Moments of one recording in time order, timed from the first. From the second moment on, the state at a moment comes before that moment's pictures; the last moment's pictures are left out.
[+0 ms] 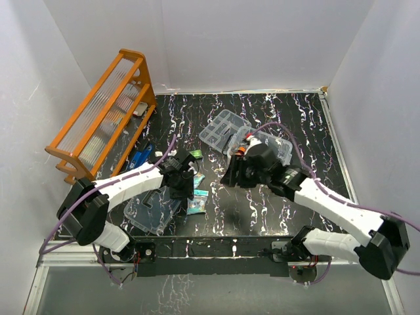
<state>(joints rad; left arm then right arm) -0.74 1.48 0.93 -0.70 0.00 -0.71 0.71 1.07 0.86 -0.46 -0.11 0.70</state>
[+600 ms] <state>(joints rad) -0.75 1.47 0.81 -0.60 0.06 -0.80 1.01 1.49 0.79 -0.18 0.09 0.95</state>
